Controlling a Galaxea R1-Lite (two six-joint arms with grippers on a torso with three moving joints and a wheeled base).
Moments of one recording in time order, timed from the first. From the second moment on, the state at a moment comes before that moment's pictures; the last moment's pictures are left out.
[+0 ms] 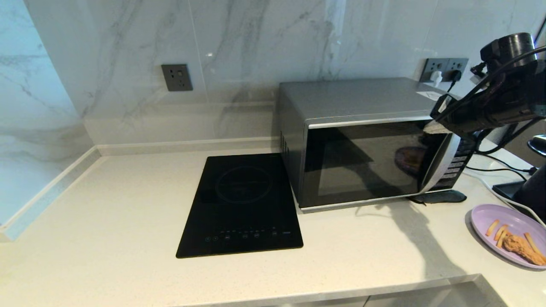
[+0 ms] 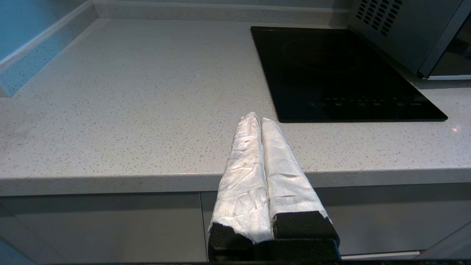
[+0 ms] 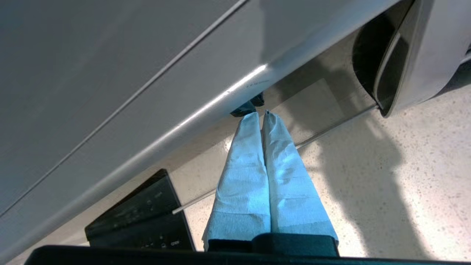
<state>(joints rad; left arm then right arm) 0.00 0.00 0.00 -0.01 0.02 -0.07 -0.01 1.93 -1.86 0.52 0.06 0.61</state>
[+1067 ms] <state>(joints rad) 0.00 0.00 0.00 -0.01 0.02 -0.07 -0.26 1.78 -1.65 0.52 0.32 0.63</state>
